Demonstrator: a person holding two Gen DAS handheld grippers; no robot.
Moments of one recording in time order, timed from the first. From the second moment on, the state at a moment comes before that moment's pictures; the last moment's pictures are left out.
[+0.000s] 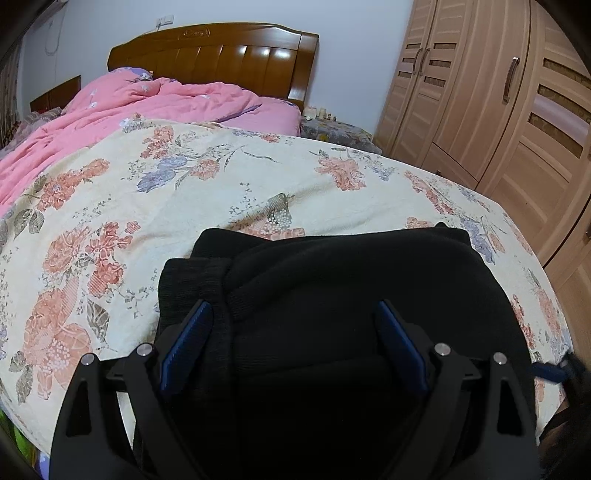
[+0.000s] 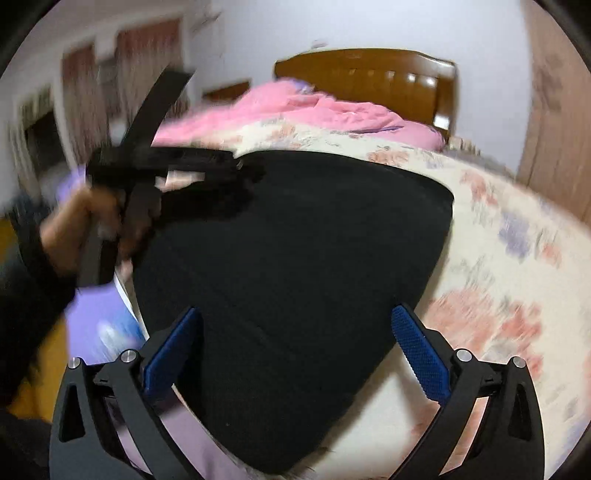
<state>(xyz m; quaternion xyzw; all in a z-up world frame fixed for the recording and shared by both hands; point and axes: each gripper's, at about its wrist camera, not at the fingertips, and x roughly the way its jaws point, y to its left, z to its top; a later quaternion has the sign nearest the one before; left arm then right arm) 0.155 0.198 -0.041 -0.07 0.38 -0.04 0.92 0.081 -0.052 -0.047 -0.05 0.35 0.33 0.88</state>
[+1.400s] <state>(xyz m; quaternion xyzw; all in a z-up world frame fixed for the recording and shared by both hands) -0.025 0.146 -0.017 -0.06 0.36 0.09 0.93 0.018 -0.108 -0.023 0.04 0.35 0.21 0.91</state>
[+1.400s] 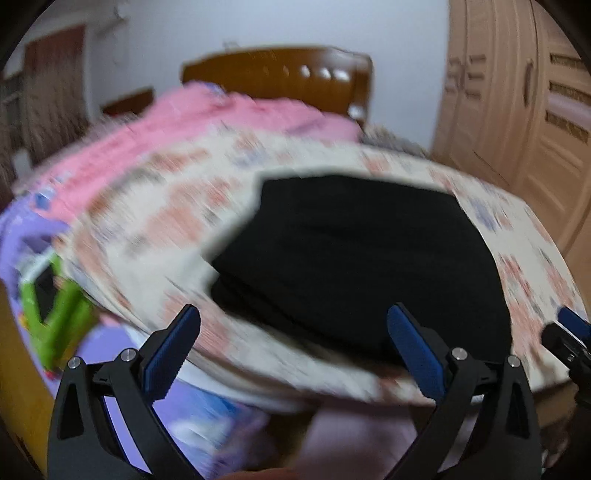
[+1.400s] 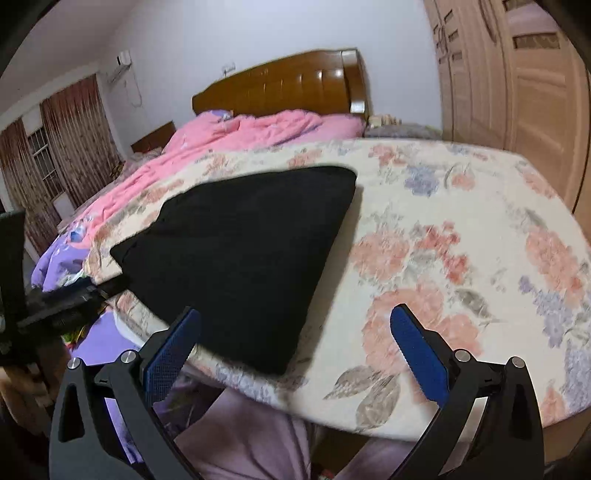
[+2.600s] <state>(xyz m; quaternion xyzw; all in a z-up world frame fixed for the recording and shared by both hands) -0.029 0.115 -0.034 -0.01 0.37 0.07 0.93 0.017 -0.097 -0.035 0.01 0.36 0.21 0.91</state>
